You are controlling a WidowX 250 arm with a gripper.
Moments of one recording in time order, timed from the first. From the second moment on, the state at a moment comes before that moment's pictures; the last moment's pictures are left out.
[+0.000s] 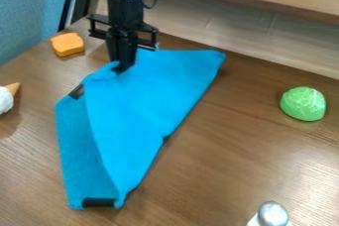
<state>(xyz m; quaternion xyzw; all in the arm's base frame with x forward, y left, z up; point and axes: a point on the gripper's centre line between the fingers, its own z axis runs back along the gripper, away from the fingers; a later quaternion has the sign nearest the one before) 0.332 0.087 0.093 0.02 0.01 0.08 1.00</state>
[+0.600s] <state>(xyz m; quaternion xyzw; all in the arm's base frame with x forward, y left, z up) 0.326 0.083 0.068 -0.03 0.01 0.08 1.00</state>
